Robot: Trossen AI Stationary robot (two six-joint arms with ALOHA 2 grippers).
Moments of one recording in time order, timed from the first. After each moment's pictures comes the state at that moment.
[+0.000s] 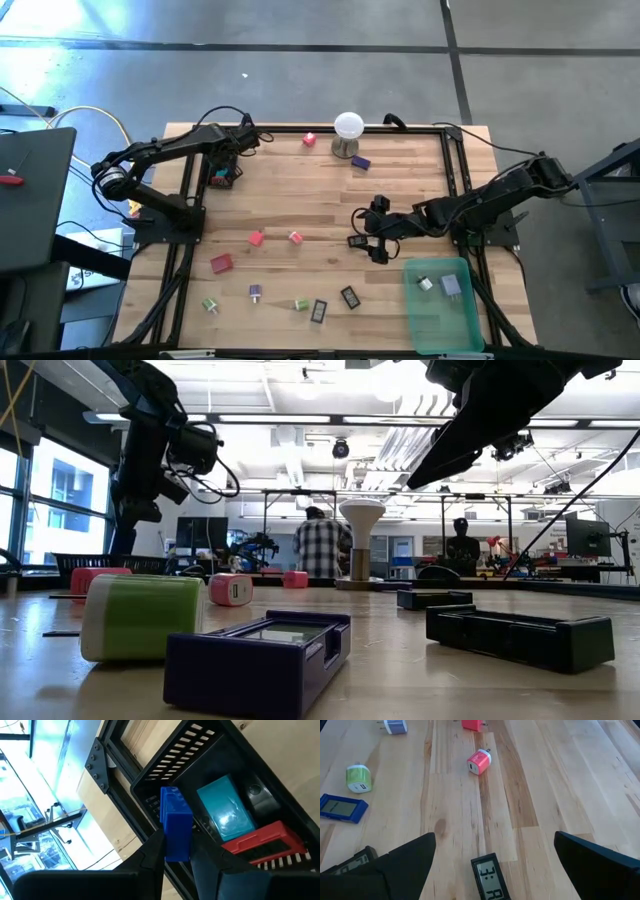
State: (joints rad) left arm 0.70 1.36 0.91 -1.09 -0.62 -0.10; right arm 0.27 1.34 0.77 -0.15 0.28 0.24
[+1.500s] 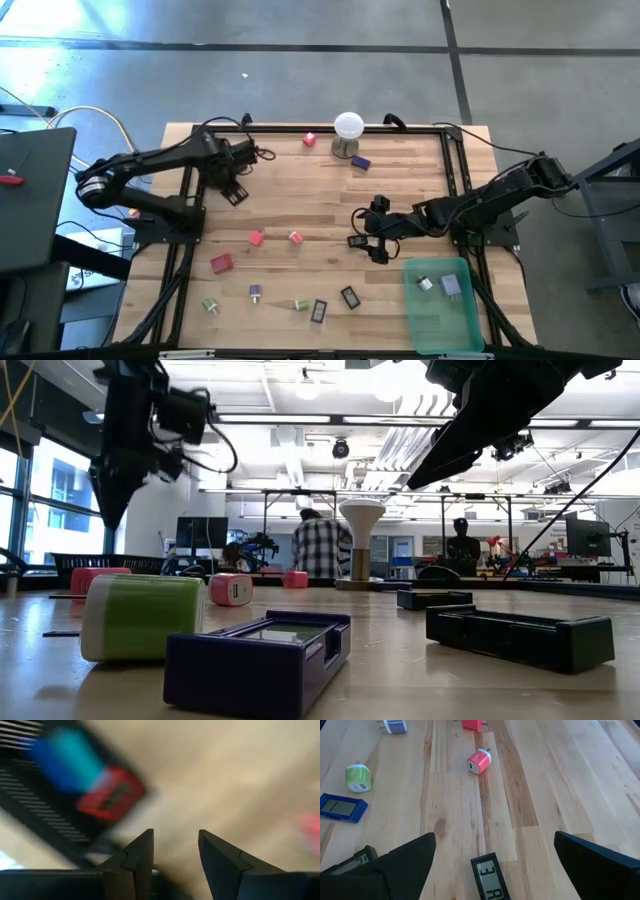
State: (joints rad) left arm 0.48 1.20 0.91 -1.24 -0.07 -0.31; right arm 0.27 1.34 0.77 -0.15 0.28 0.24
